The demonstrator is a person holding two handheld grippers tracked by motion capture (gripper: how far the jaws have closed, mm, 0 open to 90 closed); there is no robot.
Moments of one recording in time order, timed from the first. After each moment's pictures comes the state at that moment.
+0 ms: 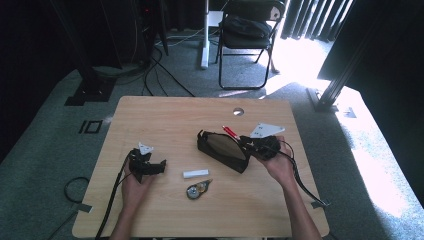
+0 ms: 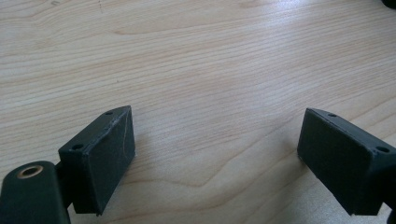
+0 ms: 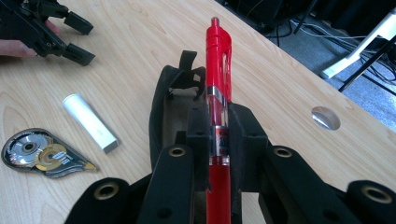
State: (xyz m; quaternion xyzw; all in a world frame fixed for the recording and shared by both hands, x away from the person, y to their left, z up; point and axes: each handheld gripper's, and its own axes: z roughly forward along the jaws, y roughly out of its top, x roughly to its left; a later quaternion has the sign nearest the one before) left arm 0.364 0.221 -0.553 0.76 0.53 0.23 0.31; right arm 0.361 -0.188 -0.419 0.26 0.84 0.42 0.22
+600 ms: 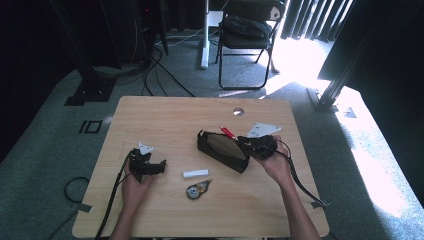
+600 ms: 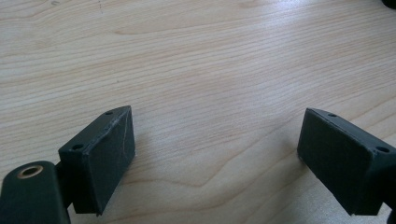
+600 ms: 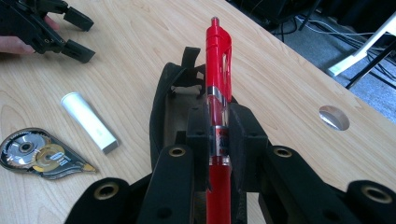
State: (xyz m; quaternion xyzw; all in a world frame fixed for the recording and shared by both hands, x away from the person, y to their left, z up) left arm 0.364 0.221 -0.553 0.76 0.53 0.23 0.31; right arm 0.367 -0.183 -0.426 0.25 0.85 0.41 0.21
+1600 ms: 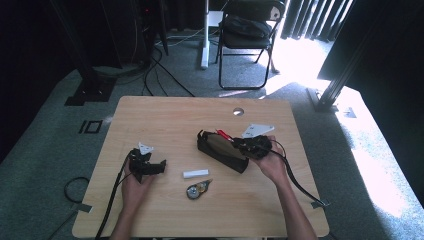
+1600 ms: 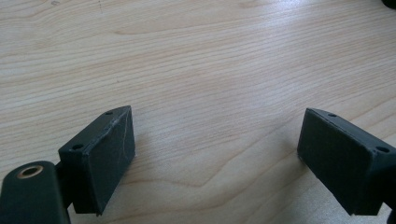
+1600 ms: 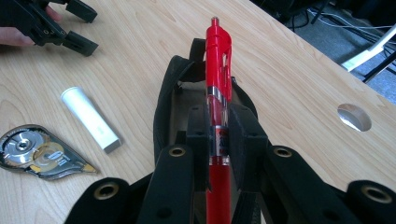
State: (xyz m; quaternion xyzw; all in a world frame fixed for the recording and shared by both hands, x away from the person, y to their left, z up) left arm 0.364 0.221 -0.553 0.76 0.53 0.23 0.31; right arm 0.377 -0.173 -0.439 0.25 0.86 0.41 0.19
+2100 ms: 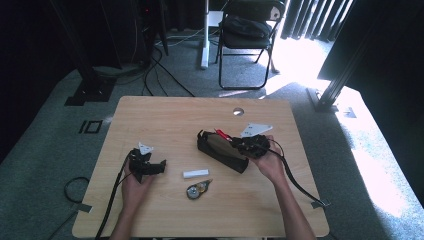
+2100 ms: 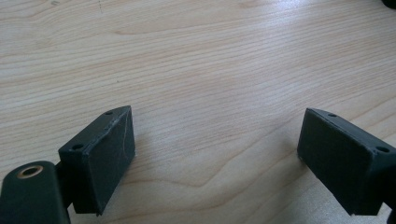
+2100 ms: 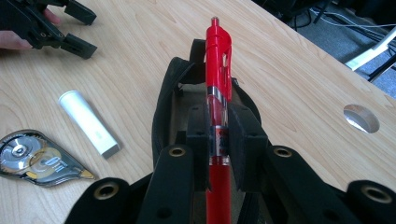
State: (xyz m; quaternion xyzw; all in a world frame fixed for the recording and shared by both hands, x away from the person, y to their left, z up) left arm 0.364 0.221 -0.553 0.76 0.53 0.23 0.31; right arm 0.382 -0.169 -0.444 0.25 0.85 0.41 0.19
